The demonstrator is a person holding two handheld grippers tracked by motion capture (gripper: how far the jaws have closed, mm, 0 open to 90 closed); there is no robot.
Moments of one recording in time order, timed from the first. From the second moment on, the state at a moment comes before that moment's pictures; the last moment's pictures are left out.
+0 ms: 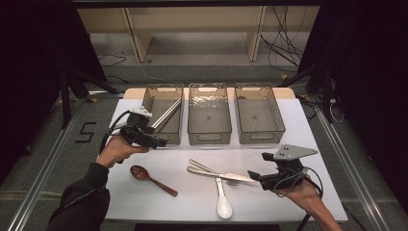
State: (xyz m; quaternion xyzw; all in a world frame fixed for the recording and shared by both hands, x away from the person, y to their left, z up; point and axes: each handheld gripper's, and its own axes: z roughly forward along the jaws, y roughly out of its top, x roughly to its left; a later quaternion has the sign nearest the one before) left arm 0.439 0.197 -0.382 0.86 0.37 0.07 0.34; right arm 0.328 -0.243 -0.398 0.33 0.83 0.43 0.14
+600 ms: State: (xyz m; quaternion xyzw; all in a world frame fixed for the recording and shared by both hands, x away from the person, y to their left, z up) left arm 0.406 0.189 -0.406 0.92 0.28 0.07 0.27; right arm 0.328 -0.244 -0.399 0.32 0.83 0.43 0.14
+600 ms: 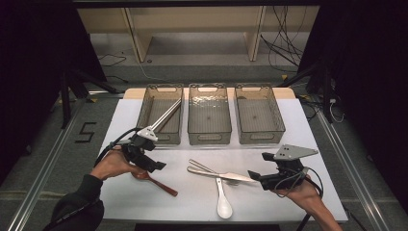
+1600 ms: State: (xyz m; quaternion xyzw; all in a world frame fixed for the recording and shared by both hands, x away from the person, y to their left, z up) left arm 0.382 0.177 -0.432 0.97 0.18 0.07 0.18; right arm 0.330 -0.244 -0.400 0.33 0.83 0.44 0.14
